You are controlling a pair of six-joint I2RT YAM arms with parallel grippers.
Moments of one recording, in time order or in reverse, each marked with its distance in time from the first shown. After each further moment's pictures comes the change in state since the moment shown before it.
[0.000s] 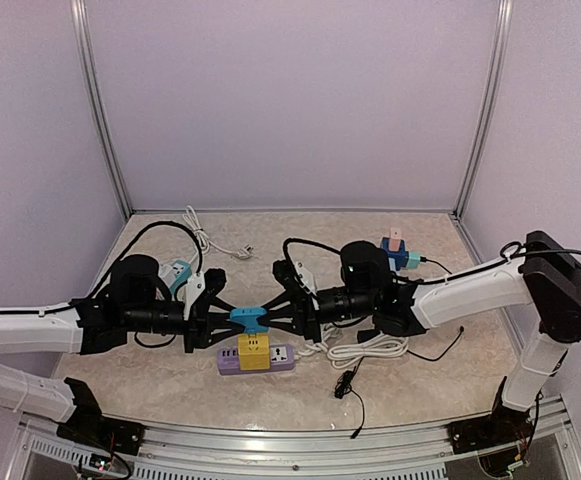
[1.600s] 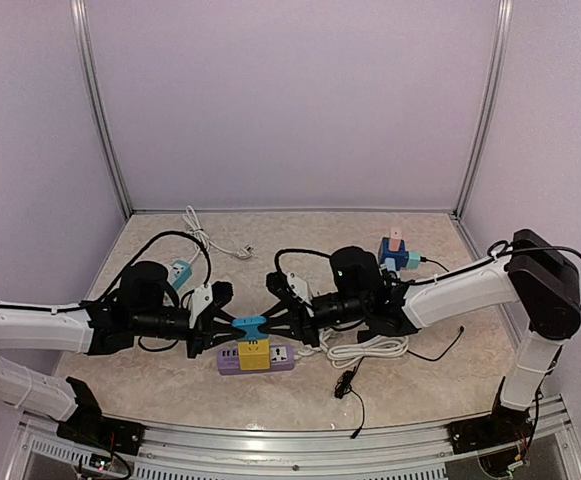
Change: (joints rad) left arm 0.007 0.078 -0.025 0.032 -0.004 0.101; right arm -0.008 0.061 0.029 -0.077 0.018 -0.078
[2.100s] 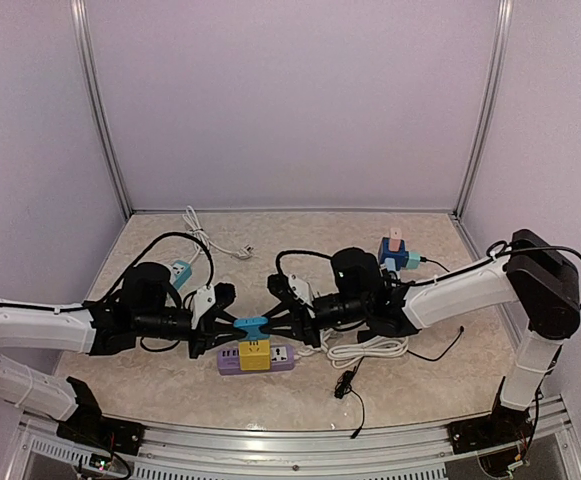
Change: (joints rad) left arm -0.011 0.020 0.000 0.013 -0.019 0.020; right arm -0.002 0.008 -0.008 0.011 0.003 -0.023
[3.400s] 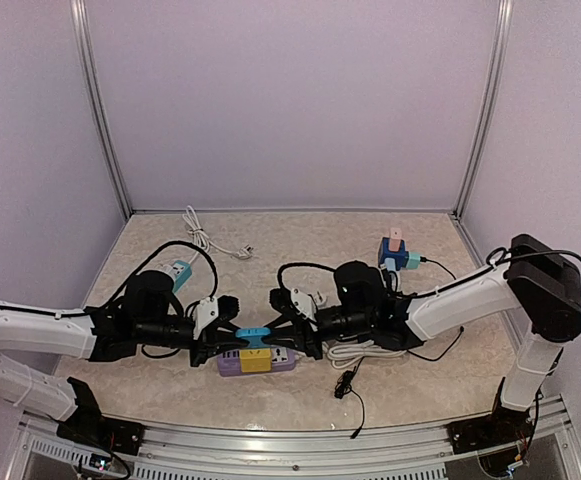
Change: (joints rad) left arm -0.054 0.000 -0.031 0.011 -0.034 0.050; right arm 0.040 -0.016 -0.082 0.067 0.063 -0.016
